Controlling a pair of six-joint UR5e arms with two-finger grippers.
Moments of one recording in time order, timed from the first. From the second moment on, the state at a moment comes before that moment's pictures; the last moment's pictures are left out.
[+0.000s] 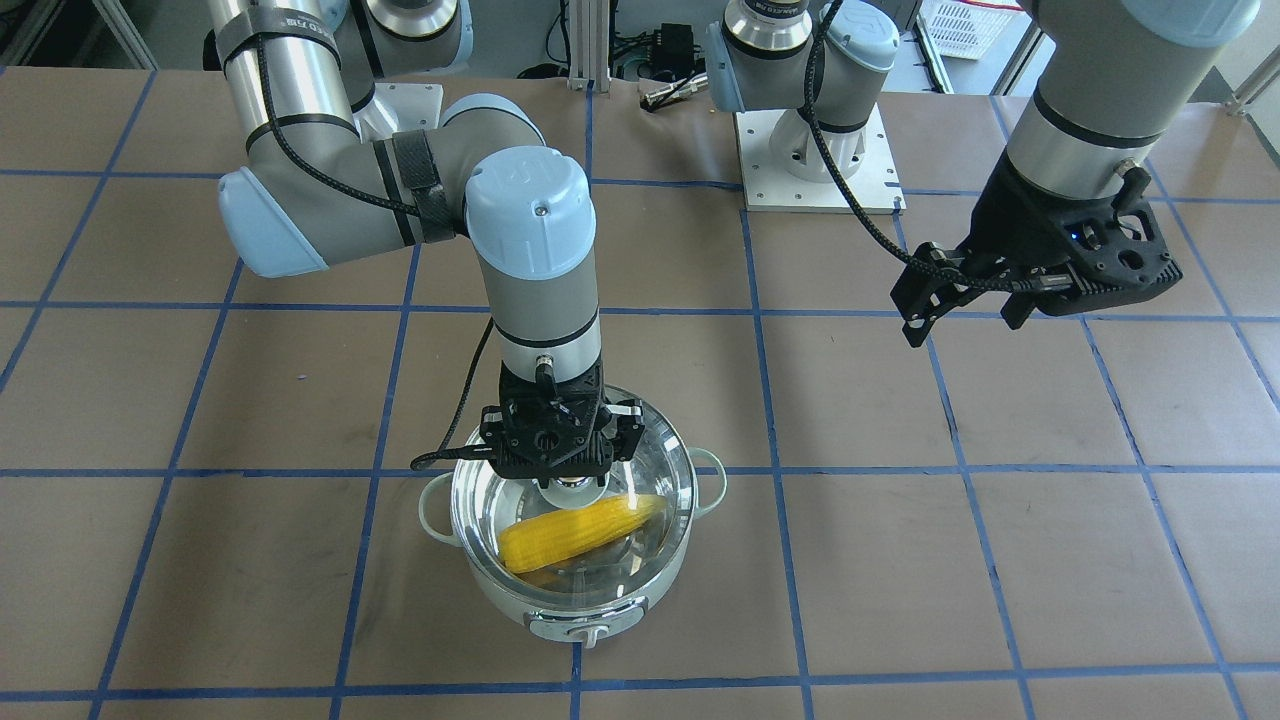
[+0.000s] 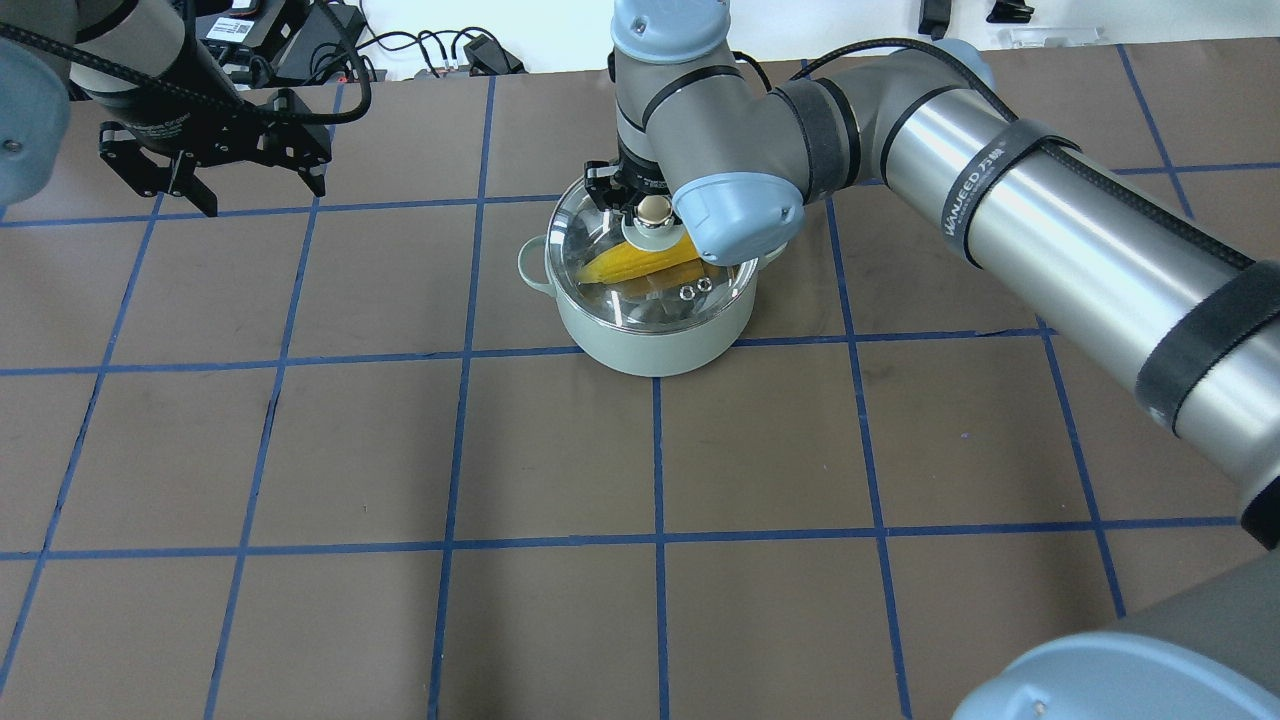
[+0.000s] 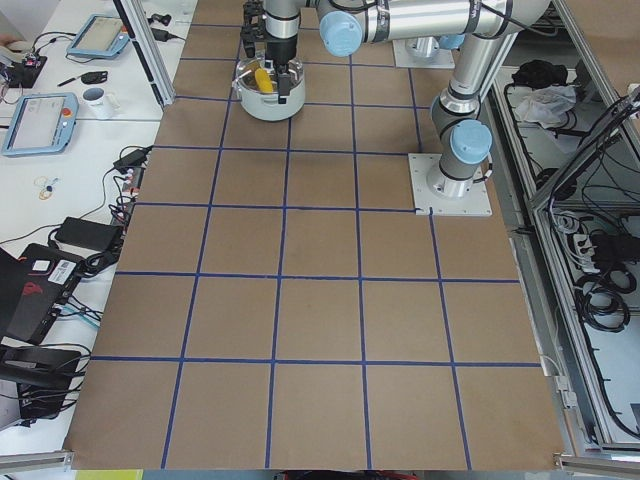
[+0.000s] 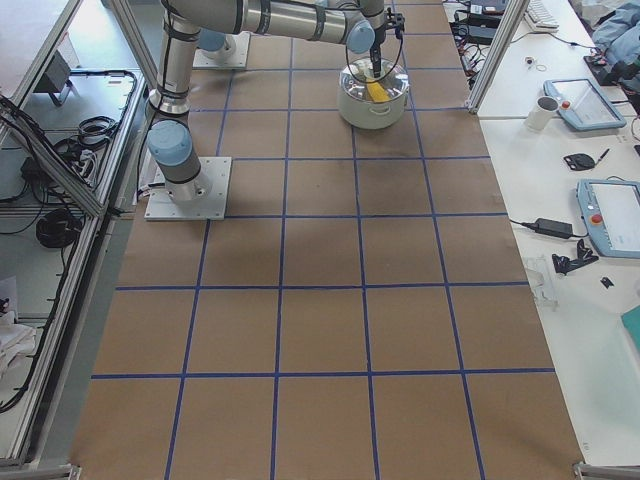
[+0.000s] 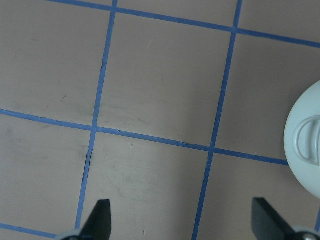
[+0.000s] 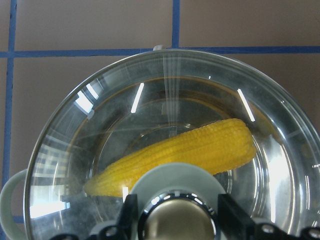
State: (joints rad) left arm -1.44 -1.62 -1.56 -1.42 1.60 -0.07; right arm 1.92 -1.12 1.46 -2.14 -1.58 0.34
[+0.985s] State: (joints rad) left arm -1.44 -1.62 -1.56 -1.43 1.60 -0.07; right arm 1.73 -1.41 1.49 -1.79 -1.57 0.23
